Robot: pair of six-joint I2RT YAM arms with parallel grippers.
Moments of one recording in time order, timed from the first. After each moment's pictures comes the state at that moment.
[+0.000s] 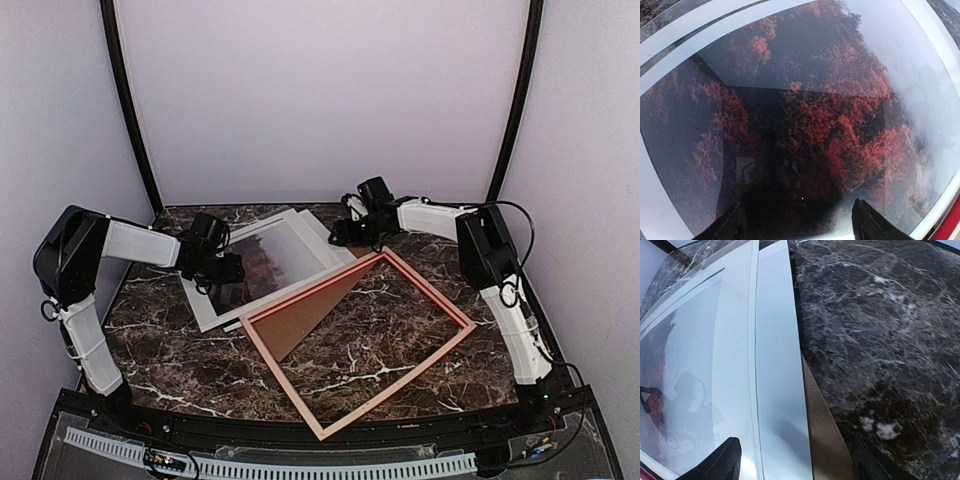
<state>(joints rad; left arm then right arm) -0.39 1.83 1.02 -0.15 -0.07 -0.45 0.53 2.52 2.10 -0.42 -0.27 0.24</state>
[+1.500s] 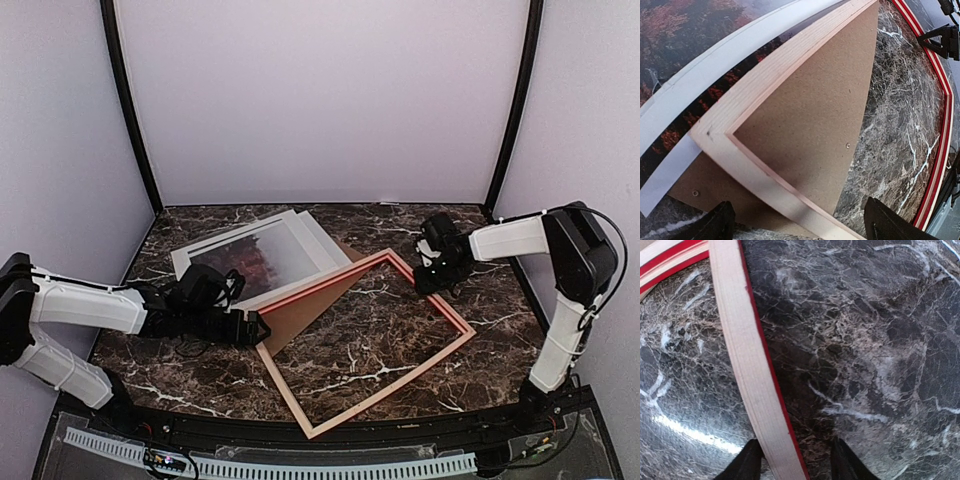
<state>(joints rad) -0.75 1.35 0.56 -0.08 0.07 -0.63 0.43 1.82 1.06 -0.38 0.11 0.12</state>
